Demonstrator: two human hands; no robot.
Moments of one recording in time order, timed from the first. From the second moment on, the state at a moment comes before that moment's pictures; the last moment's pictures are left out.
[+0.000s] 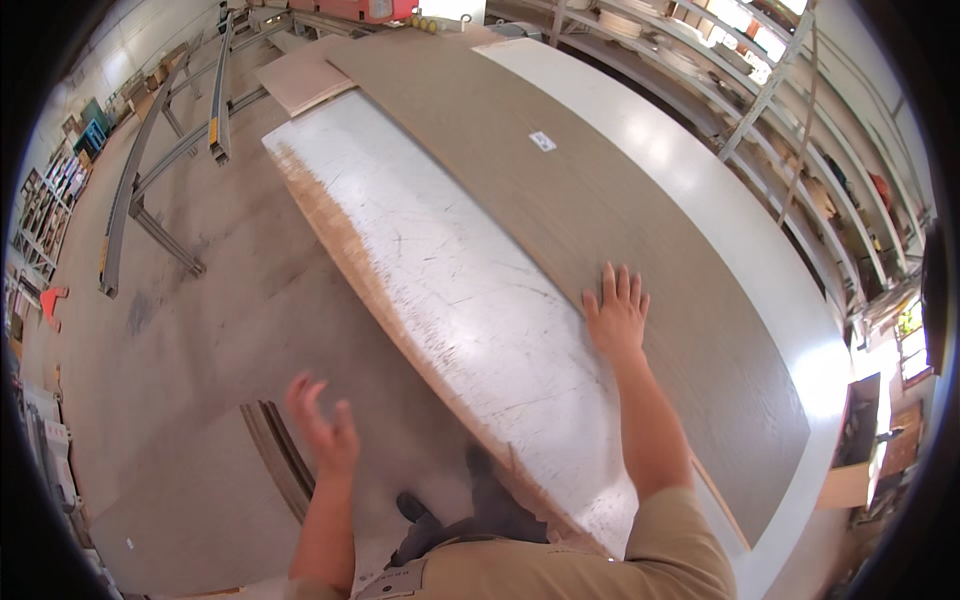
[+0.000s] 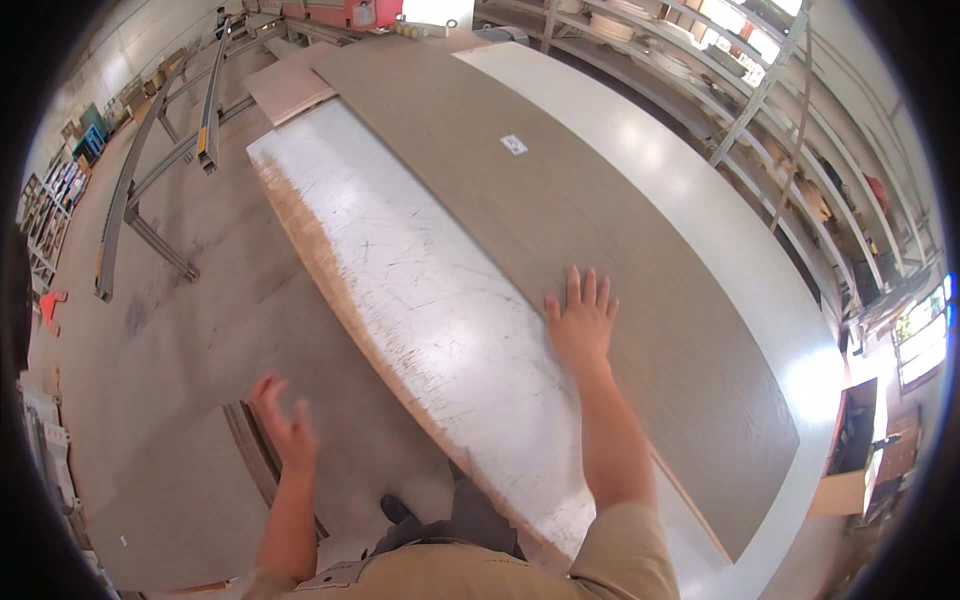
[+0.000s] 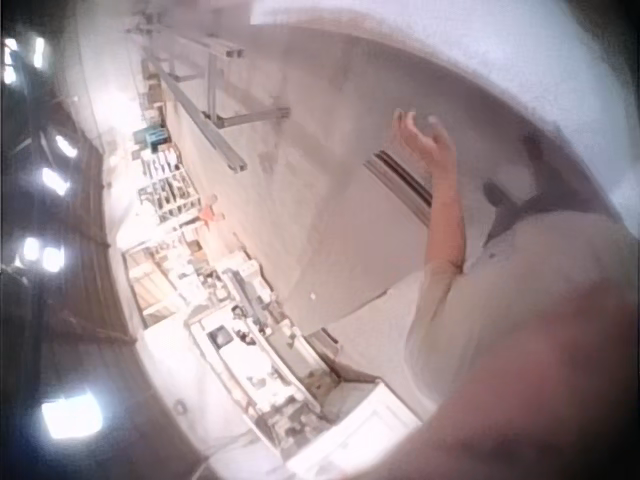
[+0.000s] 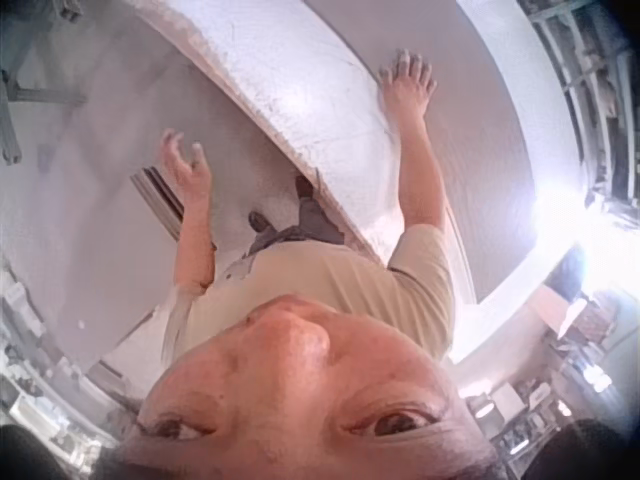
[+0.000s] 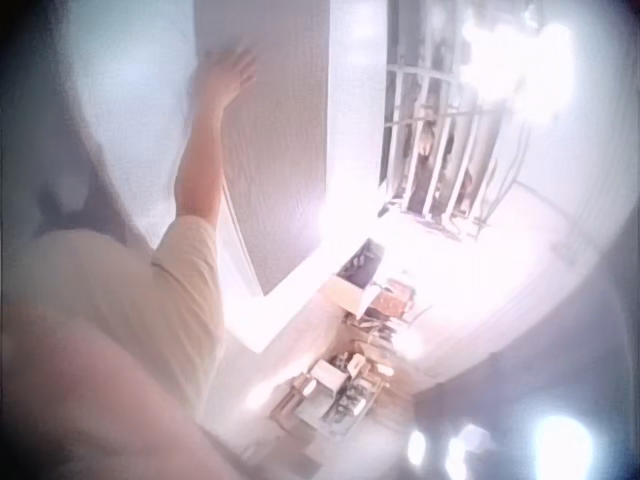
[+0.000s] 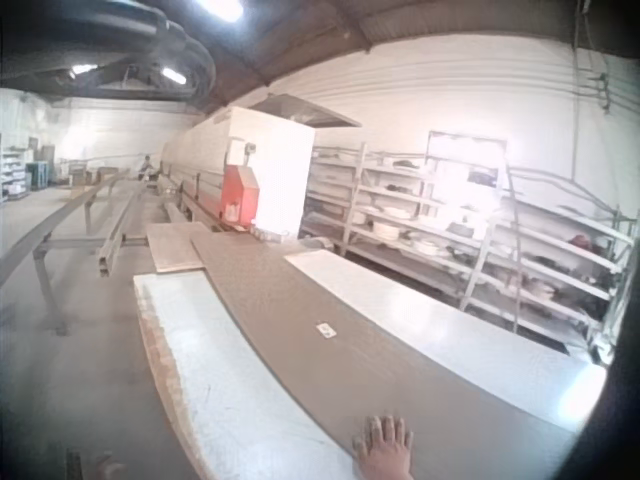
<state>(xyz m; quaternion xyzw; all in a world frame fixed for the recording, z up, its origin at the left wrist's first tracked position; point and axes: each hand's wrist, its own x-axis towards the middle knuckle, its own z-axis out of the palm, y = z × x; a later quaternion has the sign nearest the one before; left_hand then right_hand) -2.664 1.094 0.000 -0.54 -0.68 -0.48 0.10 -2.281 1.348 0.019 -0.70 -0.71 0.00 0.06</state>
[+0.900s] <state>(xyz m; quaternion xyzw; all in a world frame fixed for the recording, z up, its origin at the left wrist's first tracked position) -2.568 1.251 -0.030 -0.63 -0.62 -0.47 -0.04 -2.023 1.534 -0.010 -0.73 -0.68 -0.07 0.07</state>
